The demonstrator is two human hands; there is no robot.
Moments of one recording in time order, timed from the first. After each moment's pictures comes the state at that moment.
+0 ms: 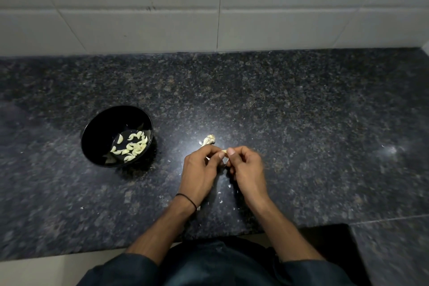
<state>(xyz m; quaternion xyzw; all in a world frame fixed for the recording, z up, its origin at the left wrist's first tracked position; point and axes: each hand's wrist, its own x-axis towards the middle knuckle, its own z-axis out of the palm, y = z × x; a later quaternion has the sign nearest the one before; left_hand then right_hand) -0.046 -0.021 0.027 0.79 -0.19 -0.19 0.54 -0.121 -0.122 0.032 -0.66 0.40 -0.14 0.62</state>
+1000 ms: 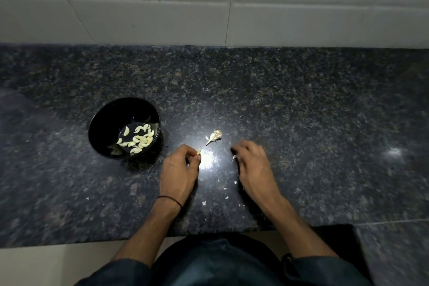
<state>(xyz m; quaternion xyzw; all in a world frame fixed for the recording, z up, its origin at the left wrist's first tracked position) -0.024 0.026 0.008 0.89 -0.16 -0.09 0.41 -0.132 -0.141 0.003 -0.93 0.20 -0.11 0.27</state>
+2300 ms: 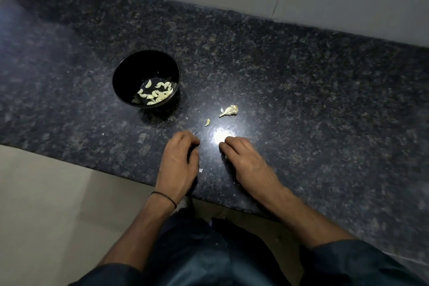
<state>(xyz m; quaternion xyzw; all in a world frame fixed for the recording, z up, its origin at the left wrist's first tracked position) -0.093 0.046 0.007 0.91 -0.16 -0.02 0.39 -0.145 -0.150 -0.010 -0.97 -0.14 -0.04 0.20</state>
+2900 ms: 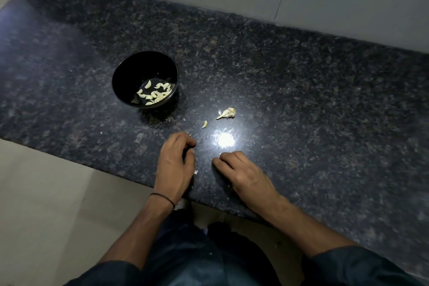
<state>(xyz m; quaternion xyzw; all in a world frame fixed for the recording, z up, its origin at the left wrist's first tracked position) -0.096 0.039 0.003 0.91 -0.13 0.02 0.39 -0.161 -0.156 -0.011 -0.95 -0.21 -0.06 0.20</state>
